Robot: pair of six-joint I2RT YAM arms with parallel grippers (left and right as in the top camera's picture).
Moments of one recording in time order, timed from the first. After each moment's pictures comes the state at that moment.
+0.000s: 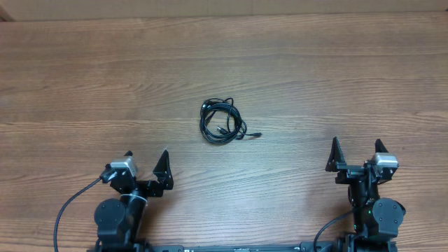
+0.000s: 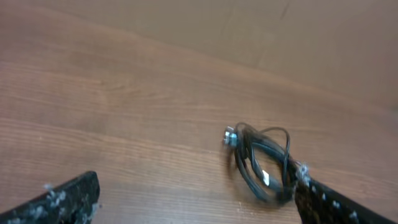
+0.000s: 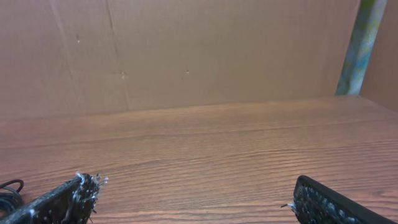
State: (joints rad) left arm 0.01 0.04 0.12 -0.30 0.16 -0.31; right arm -0.14 0.01 0.02 -0.03 -0.10 0.06
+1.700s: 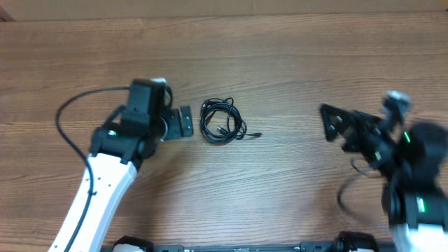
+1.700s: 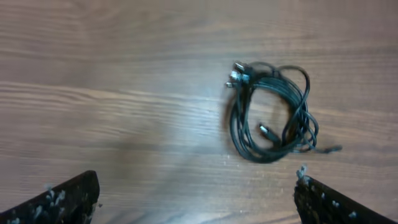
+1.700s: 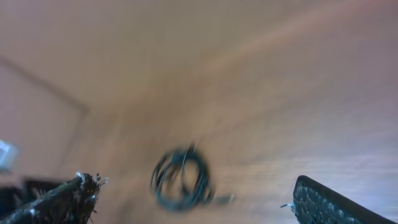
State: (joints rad) left arm -0.25 1.27 1.18 -0.90 -0.06 -0.37; right arm -0.08 0.88 0.86 -0.52 -0.55 0.42
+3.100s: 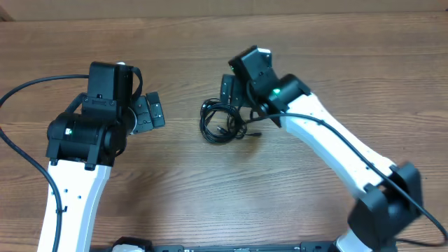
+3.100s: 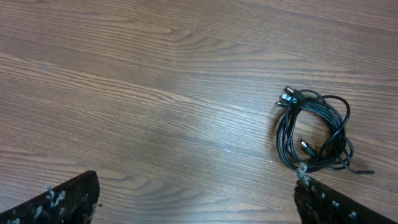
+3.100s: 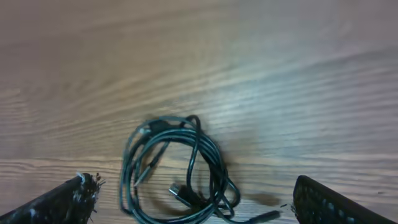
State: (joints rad) left arm -0.17 1.27 1.47 -1.21 -0.20 -0.36; right arm 0.61 1.79 1.55 -0.77 0.16 0.66
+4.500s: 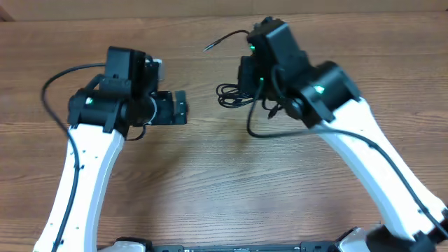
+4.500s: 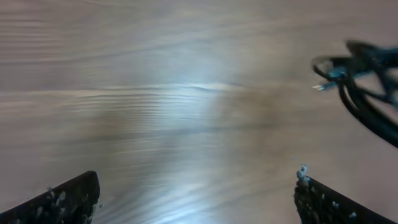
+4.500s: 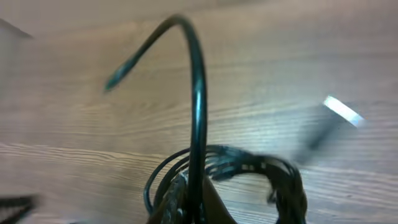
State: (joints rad) left arm -0.17 1.43 1.47 -1.15 0.20 -0.20; right arm 0.61 1.64 1.85 -1.03 0.12 0.59
